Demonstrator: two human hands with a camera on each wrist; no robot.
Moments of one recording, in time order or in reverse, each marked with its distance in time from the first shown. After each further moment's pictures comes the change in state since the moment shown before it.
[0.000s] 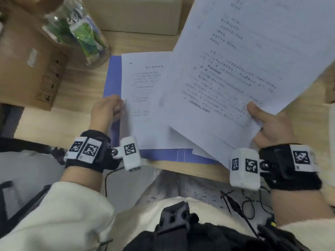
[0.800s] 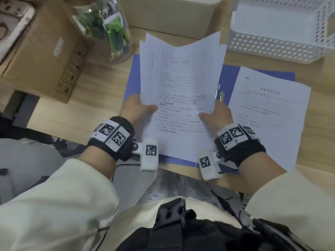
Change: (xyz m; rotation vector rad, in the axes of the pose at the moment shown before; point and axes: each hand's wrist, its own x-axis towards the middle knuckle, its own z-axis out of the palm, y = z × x) left_hand 0.003 0.017 -0.002 0.420 -0.223 0.033; right_hand 0.035 0.060 0.132 -1.261 -0.125 -0.018
